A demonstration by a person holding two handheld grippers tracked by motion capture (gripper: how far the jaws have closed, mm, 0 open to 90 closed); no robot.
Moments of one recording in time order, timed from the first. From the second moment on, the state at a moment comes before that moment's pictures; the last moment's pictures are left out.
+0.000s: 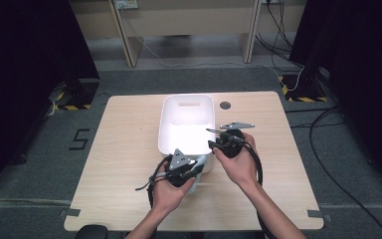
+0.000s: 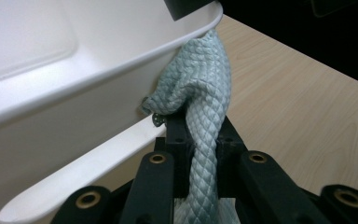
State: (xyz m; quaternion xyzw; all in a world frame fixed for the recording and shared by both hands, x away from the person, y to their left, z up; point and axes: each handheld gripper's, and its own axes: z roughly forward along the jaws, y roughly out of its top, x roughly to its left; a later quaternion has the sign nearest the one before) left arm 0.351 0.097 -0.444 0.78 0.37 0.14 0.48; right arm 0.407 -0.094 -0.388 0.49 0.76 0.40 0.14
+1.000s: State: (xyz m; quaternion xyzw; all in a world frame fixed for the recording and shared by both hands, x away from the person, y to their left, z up) left arm 0.354 0.094 -0.482 0.79 0.38 0.15 0.46; right arm 0.407 -0.094 -0.388 0.49 0.76 0.40 0.14
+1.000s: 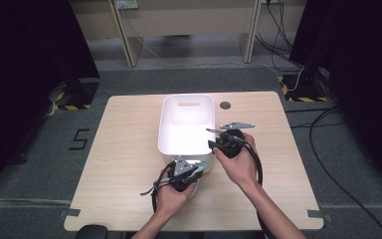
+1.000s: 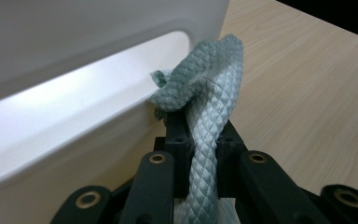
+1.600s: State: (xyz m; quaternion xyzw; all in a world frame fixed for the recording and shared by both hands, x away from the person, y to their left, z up) left arm 0.358 0.089 -0.500 0.81 0.37 0.15 0.43; right arm 0.407 -0.094 -0.388 0.49 0.76 0.40 0.14
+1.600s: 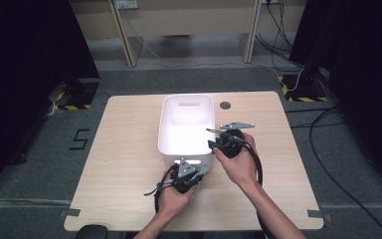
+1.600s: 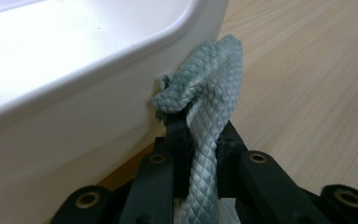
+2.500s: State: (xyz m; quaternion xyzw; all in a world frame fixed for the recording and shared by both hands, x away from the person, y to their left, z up) left arm 0.360 0.067 -0.486 0.81 0.36 0.16 0.44; right arm 0.408 -0.095 -0.388 0.49 0.76 0.40 0.14
